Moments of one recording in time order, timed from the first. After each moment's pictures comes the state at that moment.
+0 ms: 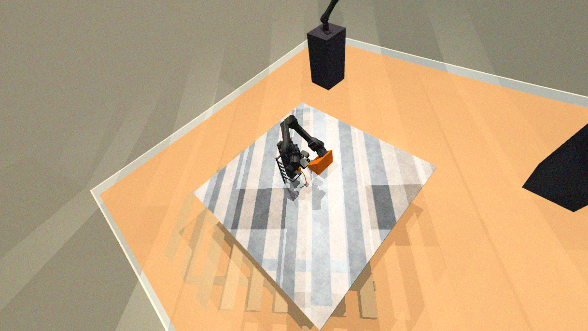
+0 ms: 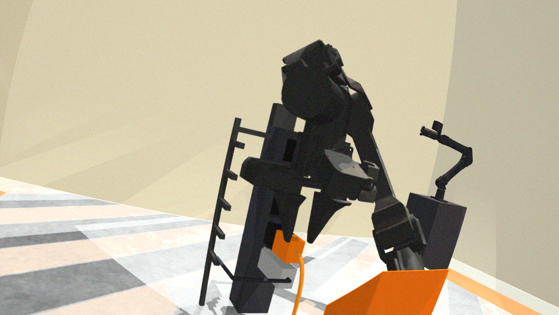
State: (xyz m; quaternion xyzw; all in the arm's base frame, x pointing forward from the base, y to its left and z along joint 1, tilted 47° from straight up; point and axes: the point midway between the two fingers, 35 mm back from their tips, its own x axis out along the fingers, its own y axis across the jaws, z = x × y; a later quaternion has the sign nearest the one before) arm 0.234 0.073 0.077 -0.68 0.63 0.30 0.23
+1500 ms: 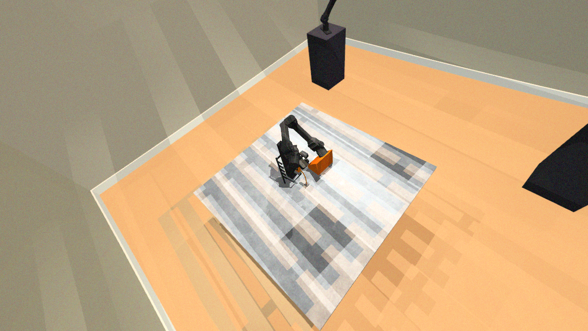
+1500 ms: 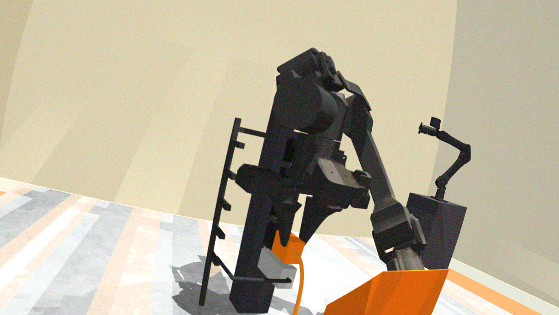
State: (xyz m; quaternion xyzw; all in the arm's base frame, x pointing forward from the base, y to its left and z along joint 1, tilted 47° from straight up) arm 0.237 0.057 0.078 -0.69 0.63 0.28 0.22
